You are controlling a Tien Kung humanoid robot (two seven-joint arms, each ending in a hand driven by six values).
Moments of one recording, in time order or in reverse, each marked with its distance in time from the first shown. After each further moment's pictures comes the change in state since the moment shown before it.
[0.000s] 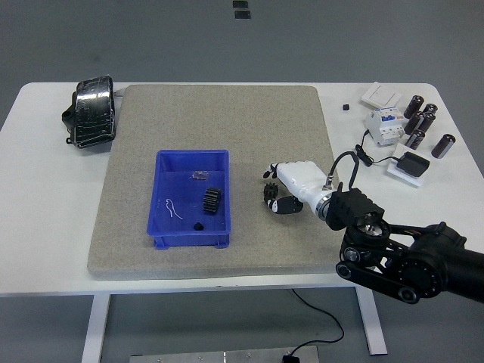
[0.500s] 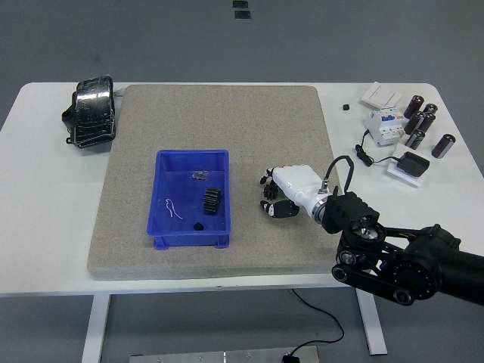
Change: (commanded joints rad) left arm 0.001 0.001 0.005 0.000 -0.011 0.004 -0.005; right arm 0.001 0.019 -0.021 -0.023 0.001 -0.025 0.014
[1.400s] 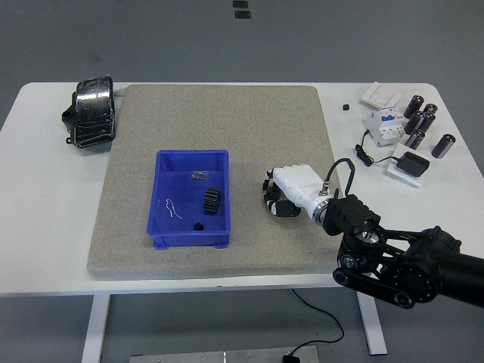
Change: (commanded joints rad) left arm 0.000 -0.001 0.005 0.000 -0.014 0.008 -0.011; right arm -0.009 -0.008 0.000 0.011 -0.041 -0.035 0.007
